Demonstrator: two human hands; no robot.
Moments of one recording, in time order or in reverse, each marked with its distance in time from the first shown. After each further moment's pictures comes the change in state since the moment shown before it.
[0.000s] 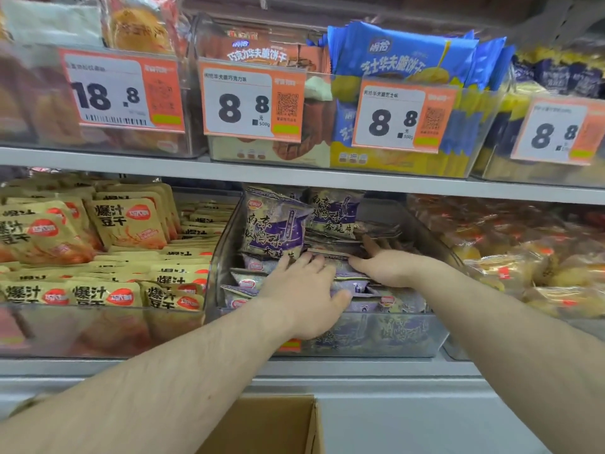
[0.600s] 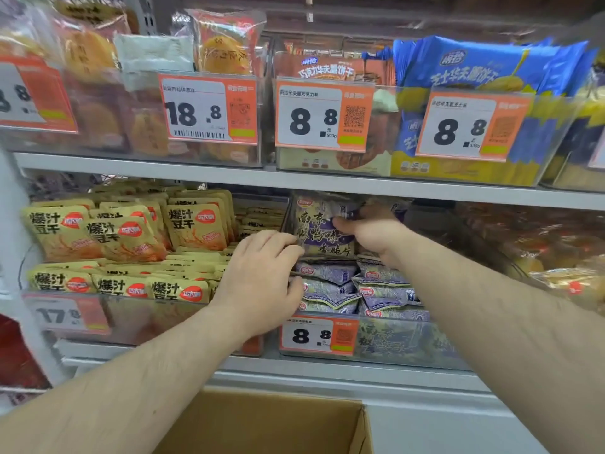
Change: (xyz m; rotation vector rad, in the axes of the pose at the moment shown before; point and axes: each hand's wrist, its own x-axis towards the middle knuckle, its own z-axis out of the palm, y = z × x) left_hand -0.060 -0.101 -0.004 0.089 0.552 -0.076; right_hand 0.000 -0.114 -0.013 0.942 0.128 -0.215
